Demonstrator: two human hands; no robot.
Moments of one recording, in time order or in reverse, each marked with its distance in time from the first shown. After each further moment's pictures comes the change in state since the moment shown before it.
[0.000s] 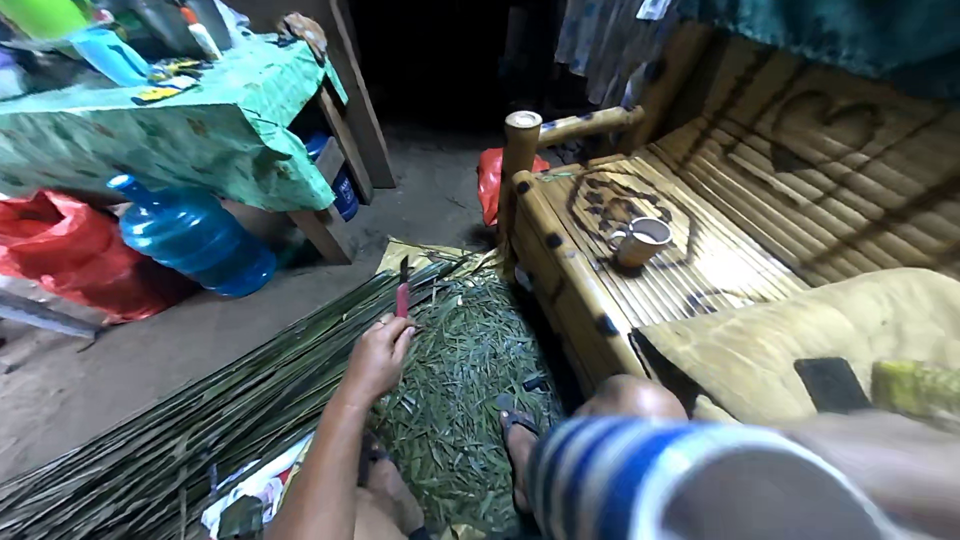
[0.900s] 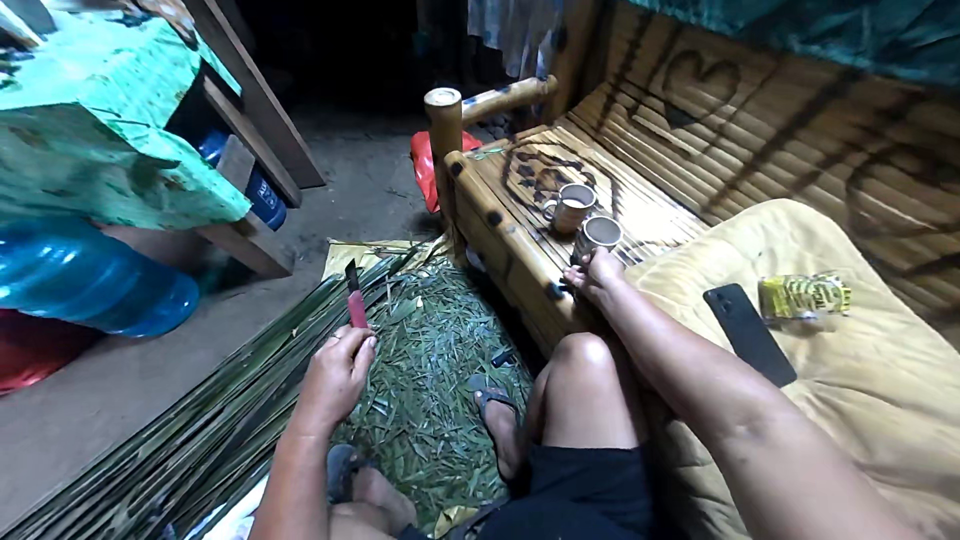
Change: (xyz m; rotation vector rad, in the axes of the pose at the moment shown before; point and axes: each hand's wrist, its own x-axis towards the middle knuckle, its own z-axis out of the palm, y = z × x) left_hand -0.010 0.003 0.005 0.020 0.023 0.168; right_hand 0.007 0.293 -0.057 0.529 1.444 1.011
